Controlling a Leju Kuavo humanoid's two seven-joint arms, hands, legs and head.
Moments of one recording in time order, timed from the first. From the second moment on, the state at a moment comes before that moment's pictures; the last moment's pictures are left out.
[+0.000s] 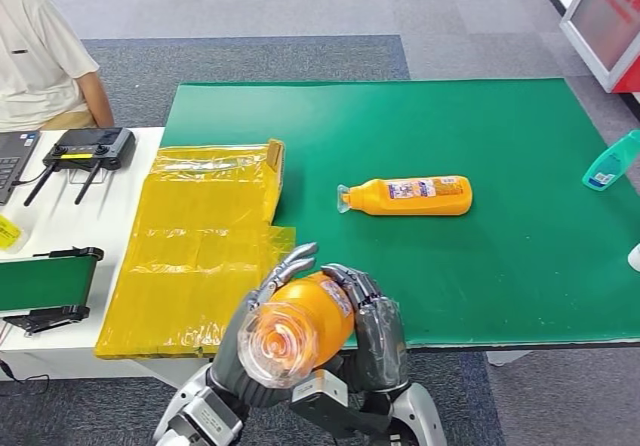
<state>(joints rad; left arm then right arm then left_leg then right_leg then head) -0.02 -0.02 -0.70 -1.78 -0.36 0.17 -0.42 0.04 -0.02 0.65 -1.70 0.95 -0.57 -0.27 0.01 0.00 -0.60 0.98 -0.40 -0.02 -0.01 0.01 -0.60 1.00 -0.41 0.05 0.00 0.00</state>
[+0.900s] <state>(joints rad) 0.05 -0.02 -0.64 -1.78 -0.29 0.31 -0.50 0.07 -0.03 0.64 -1.69 0.91 -0.56 -0.24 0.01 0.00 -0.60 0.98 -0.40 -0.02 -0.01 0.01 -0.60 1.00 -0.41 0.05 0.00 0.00</state>
